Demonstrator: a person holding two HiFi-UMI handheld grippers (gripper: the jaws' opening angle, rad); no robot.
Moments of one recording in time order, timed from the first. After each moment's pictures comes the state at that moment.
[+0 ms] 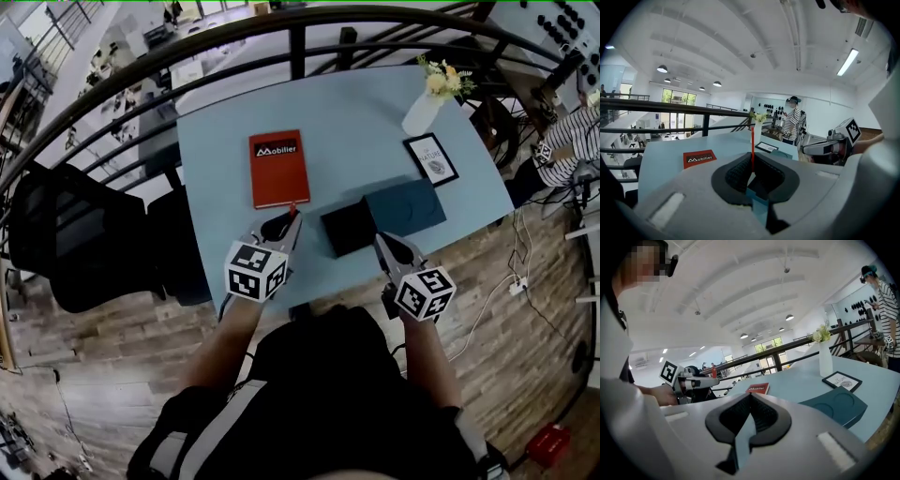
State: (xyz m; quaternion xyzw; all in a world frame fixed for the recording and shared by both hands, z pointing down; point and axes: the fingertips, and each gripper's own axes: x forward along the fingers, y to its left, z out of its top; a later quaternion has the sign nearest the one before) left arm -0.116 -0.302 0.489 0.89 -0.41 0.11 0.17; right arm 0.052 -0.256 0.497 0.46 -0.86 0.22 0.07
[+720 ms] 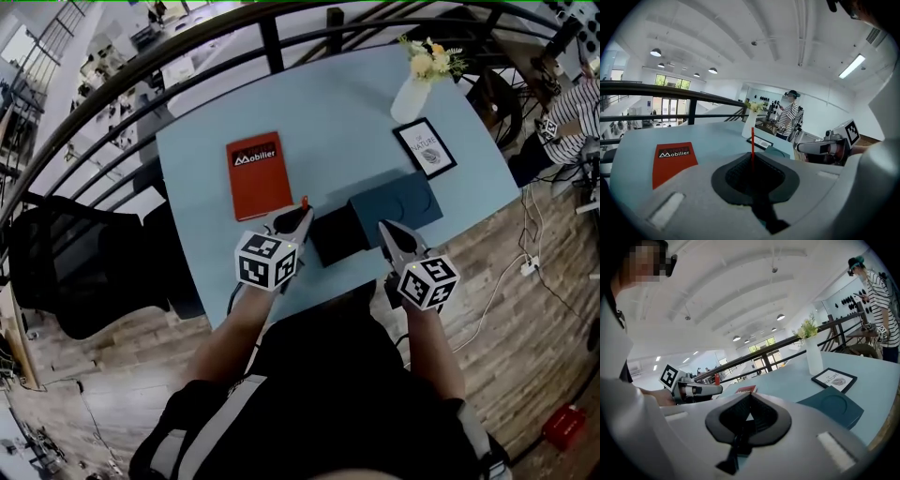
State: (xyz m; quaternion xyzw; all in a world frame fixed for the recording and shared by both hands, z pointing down) left arm -0.026 -0.362 0.529 0.89 -0.36 0.14 0.23; right arm 0.117 -0.316 0.521 0.48 -0.84 0.26 0.05
